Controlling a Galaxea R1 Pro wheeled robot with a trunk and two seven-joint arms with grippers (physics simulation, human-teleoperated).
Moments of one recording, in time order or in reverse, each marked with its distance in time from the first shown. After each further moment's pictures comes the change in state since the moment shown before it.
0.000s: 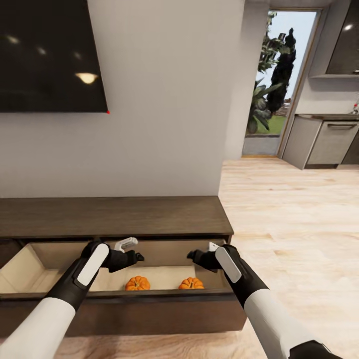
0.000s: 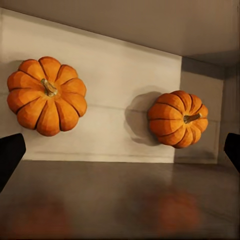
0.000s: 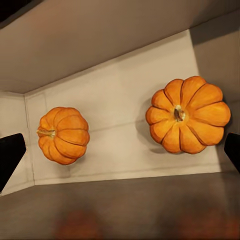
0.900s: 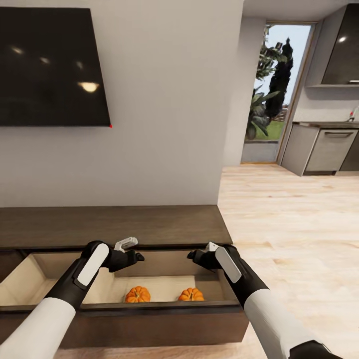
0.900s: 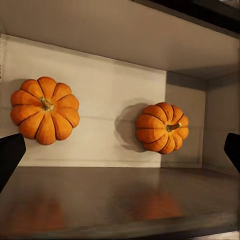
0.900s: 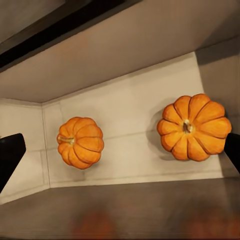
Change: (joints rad) left arm 0.000 -0.001 0.000 -0.001 0.000 -0.001 0.000; right arm 0.000 0.000 0.000 -0.001 0.000 0.000 0.000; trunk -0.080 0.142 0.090
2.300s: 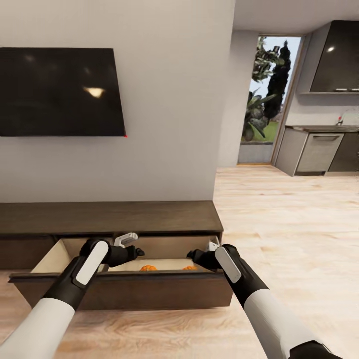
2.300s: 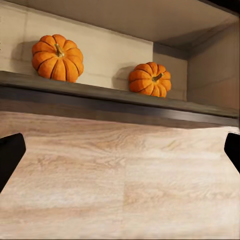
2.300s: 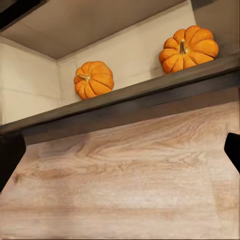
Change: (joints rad) left arm 0.005 0.001 0.006 -0.063 -0.012 -0.008 0.006; right arm 0.000 0.000 0.002 -0.002 0.000 -0.003 0.000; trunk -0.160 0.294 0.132
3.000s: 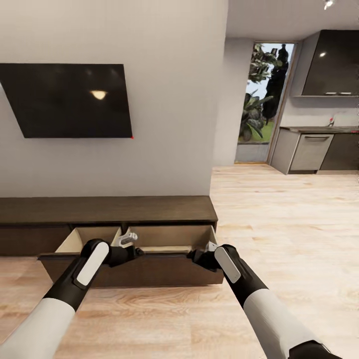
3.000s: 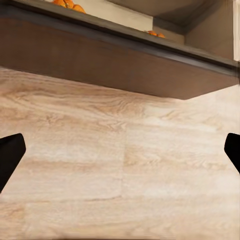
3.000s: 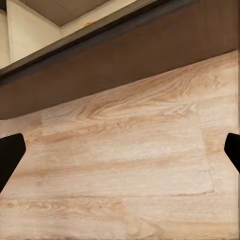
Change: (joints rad) left arm 0.000 0.001 -0.011 0.017 -0.003 -0.045 -0.001; right arm 0.000 0.003 0.004 0.001 0.007 -0.001 0.000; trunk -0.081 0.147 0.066
